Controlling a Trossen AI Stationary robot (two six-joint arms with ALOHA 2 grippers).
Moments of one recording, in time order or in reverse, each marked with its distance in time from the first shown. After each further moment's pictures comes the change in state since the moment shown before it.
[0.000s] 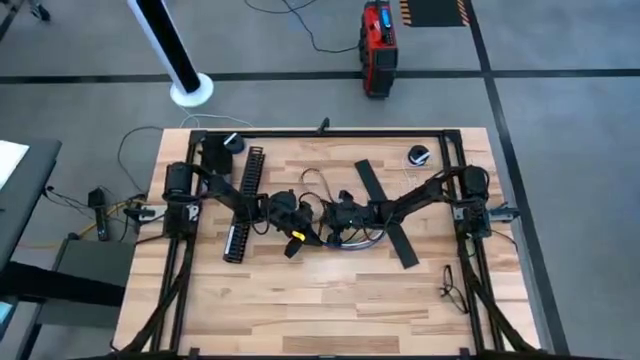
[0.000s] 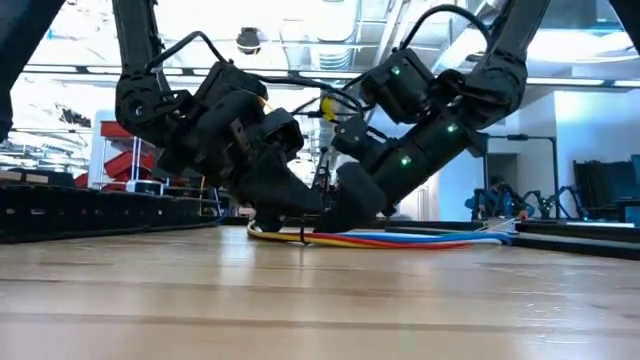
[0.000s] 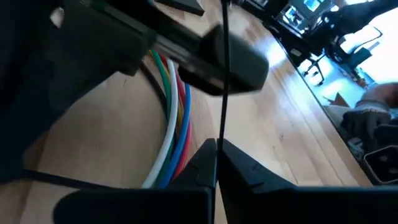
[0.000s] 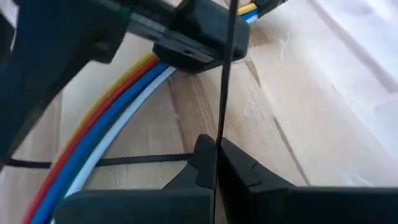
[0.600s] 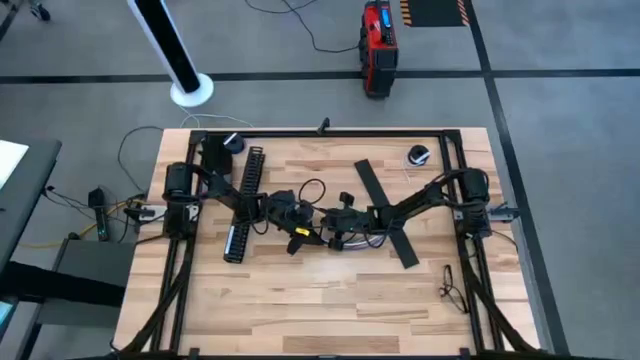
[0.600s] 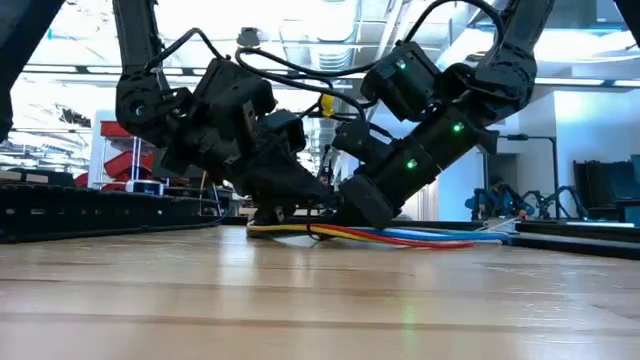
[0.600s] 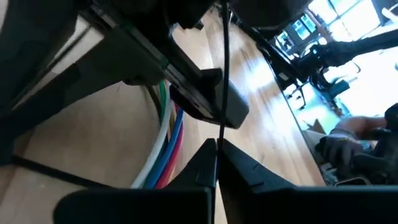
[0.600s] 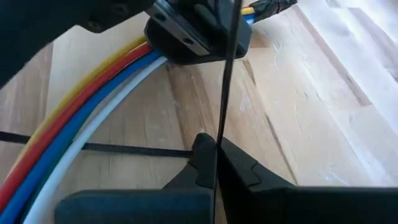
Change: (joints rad) left arm -0.011 -0.001 0.001 0.041 0.009 -0.180; right arm 0.034 0.000 0.000 -0.005 0.100 -0.096
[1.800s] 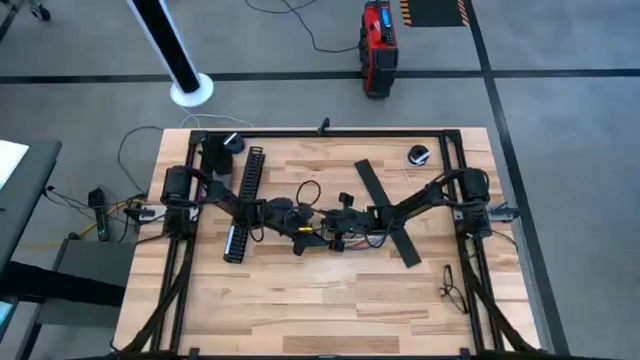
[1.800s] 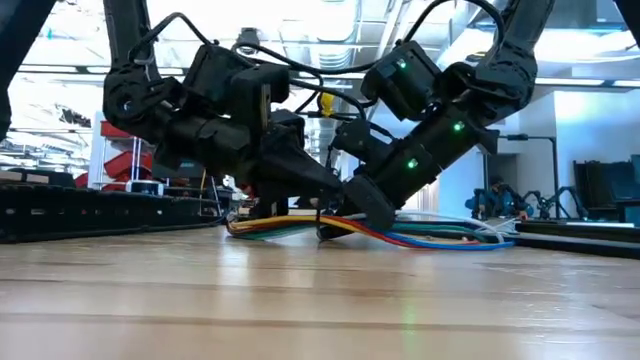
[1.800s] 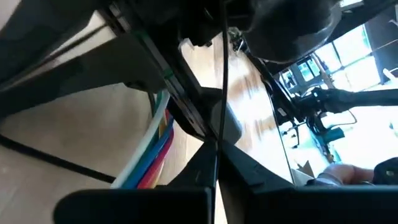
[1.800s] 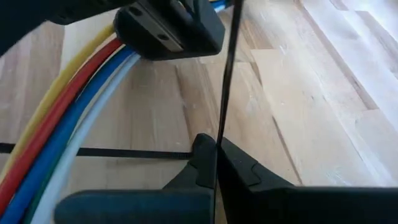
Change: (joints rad) left arm -0.089 0.000 -0.037 0.066 -0.162 -0.233; right arm 0.000 -0.002 0.001 0.000 -0.011 -0.009
